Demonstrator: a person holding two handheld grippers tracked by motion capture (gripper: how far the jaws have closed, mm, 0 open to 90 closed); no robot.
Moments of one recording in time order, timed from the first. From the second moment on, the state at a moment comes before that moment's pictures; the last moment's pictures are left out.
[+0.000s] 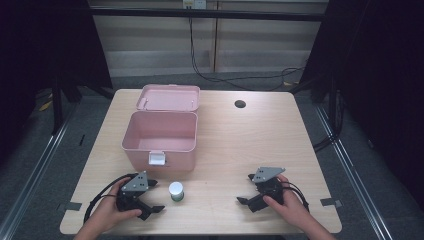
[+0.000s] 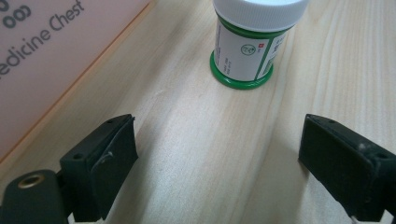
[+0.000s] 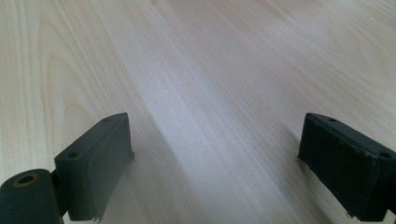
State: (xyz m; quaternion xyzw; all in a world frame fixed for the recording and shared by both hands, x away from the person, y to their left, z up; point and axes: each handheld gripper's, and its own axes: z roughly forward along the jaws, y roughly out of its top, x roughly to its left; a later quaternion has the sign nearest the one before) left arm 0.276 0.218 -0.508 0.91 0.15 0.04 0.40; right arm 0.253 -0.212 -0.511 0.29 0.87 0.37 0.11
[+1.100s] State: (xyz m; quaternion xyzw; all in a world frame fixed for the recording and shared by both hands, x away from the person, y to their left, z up) left arm 0.285 0.148 -0.439 0.99 0.11 -0.01 0.13; right arm 0.253 -0.212 -0.511 0.29 0.87 0.37 0.11
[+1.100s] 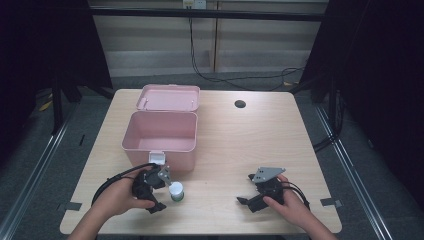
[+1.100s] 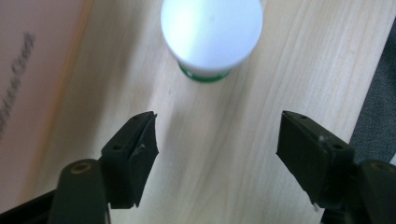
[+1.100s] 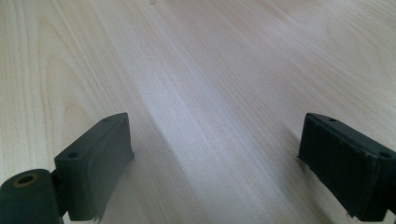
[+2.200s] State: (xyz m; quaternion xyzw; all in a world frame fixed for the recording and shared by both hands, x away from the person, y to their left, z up) left arm 0.305 0.087 -0.426 1.00 0.07 -0.03 0.04; right arm 0.252 -0.211 -0.510 0.29 0.87 0.37 0.11
